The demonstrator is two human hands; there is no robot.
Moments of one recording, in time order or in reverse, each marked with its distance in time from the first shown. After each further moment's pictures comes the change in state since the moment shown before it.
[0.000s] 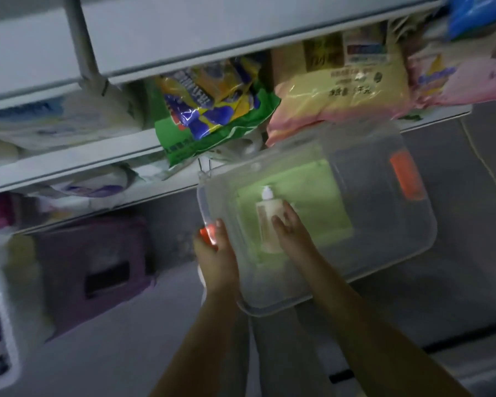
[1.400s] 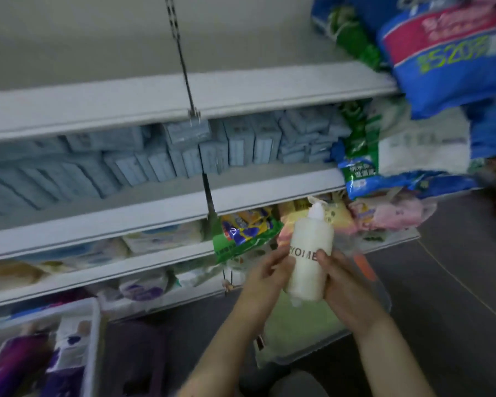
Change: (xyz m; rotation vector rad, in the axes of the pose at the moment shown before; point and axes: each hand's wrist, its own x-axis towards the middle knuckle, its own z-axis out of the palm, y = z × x) left_hand -0.165 0.166 -0.142 -0.171 -0.826 0.503; right_hand -0.267 -0.166 -0.095 0.827 -0.223 -0.475
